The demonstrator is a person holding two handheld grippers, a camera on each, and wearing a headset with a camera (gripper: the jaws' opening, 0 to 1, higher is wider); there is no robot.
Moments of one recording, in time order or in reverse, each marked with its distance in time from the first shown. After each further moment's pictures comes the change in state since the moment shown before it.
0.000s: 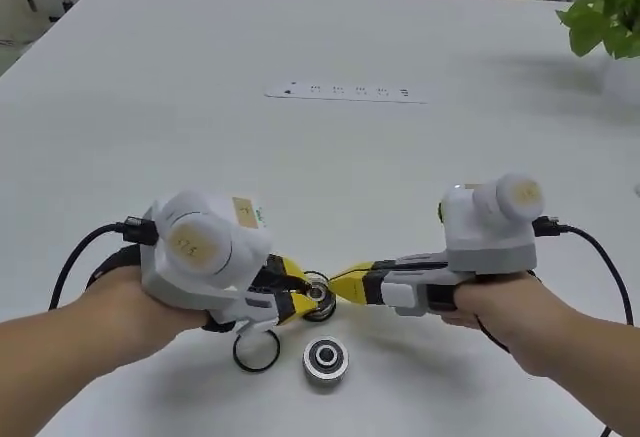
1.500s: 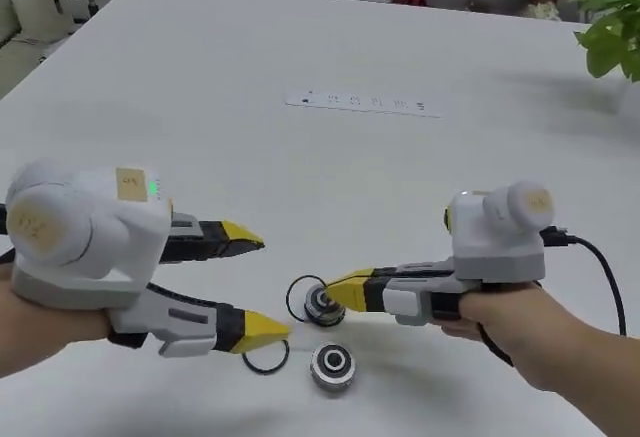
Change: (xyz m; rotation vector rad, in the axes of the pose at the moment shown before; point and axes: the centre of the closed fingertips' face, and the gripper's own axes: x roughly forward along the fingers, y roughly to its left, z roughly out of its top) left arm -0.082 -0.008 0.015 -0.091 -0.152 0.050; right arm 0.004 0.028 0.007 -0.003 0.004 0.061
